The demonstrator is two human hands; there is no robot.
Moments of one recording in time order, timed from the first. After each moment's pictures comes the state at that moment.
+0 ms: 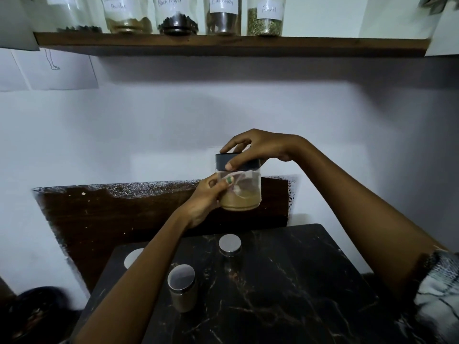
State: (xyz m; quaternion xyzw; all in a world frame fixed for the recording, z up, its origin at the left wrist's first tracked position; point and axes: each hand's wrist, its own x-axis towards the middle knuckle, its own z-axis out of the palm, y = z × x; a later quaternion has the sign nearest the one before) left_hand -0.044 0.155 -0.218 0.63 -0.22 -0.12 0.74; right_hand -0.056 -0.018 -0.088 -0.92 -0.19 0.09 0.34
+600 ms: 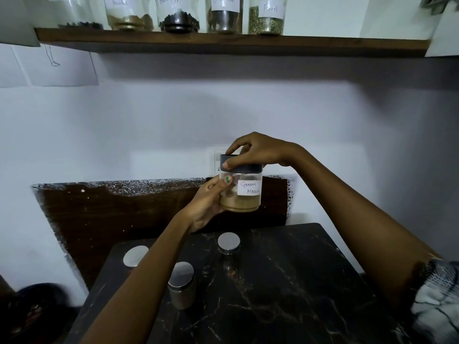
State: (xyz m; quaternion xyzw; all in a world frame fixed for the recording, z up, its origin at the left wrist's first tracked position) left_hand -0.053 0.152 -0.226 0.57 -0.21 -0.18 0.78; right_hand -0.058 -0.014 -0.102 -0.93 -0.16 0.03 0.33
